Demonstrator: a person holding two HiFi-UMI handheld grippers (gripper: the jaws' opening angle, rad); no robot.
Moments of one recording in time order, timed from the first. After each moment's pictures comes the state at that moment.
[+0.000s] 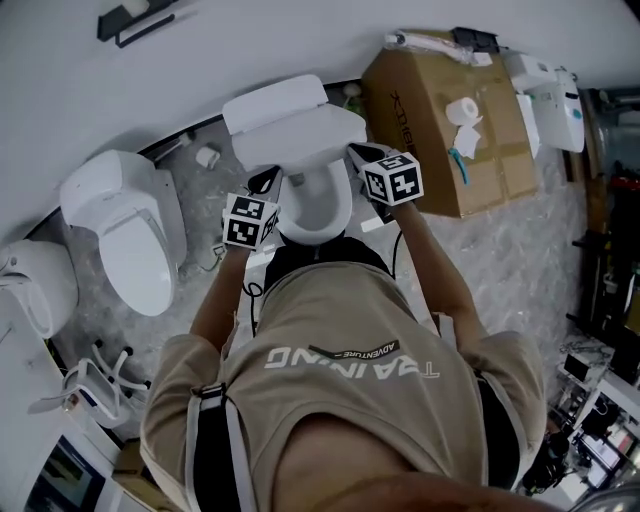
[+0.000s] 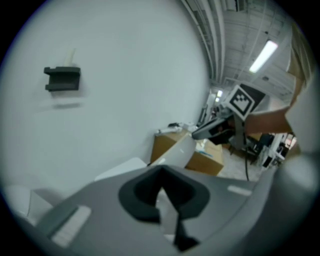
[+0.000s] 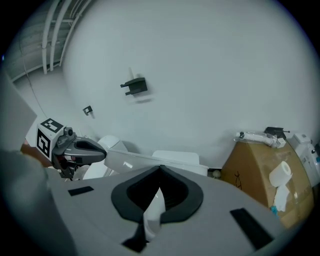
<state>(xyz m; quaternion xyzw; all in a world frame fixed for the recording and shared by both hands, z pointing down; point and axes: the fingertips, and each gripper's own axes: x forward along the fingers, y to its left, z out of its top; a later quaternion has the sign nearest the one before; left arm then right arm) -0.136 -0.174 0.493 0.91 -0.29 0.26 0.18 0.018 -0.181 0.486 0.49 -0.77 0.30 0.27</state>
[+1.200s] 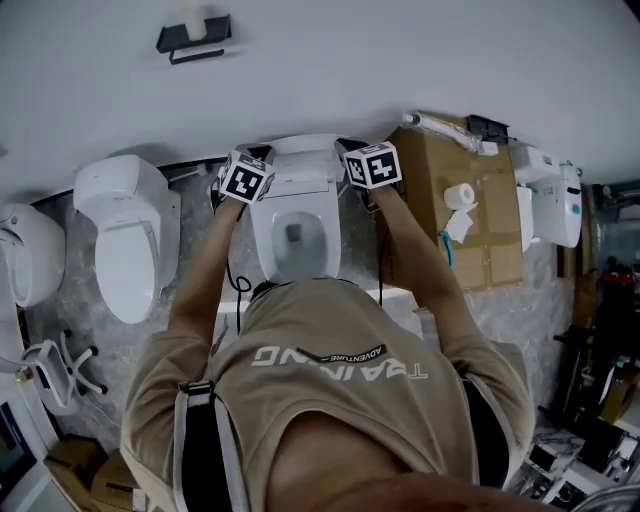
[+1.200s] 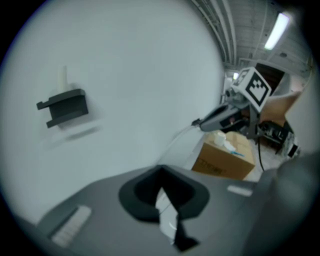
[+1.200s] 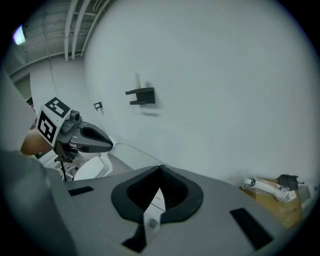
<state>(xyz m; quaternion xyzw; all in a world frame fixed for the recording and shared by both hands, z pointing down) -0.141 -0.331 0.447 0.86 -0.38 0.32 0.12 0.001 -0.340 0.439 0.43 -0.83 0.20 0.29</state>
